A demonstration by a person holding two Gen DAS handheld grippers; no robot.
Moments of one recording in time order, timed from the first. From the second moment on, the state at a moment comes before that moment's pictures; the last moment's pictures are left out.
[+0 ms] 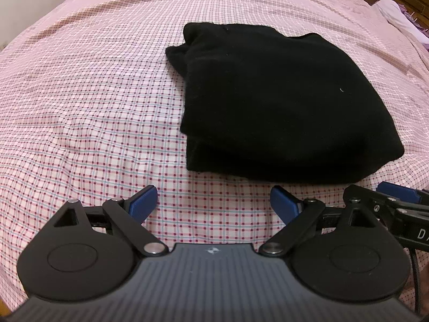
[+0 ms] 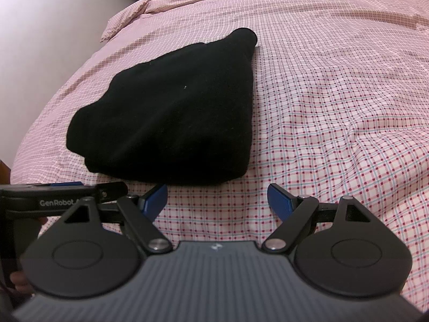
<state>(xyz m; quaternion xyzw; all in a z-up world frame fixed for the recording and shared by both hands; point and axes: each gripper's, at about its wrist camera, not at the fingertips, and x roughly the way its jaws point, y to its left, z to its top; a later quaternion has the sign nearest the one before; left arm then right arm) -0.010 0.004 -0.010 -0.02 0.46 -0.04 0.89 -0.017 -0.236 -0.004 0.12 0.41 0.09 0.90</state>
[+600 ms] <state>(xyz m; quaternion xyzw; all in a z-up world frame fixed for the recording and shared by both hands) -0.009 0.004 -0.009 -0.02 0.46 -0.04 0.88 -0.016 -0.236 -0.004 0.12 0.41 0.09 0.90</state>
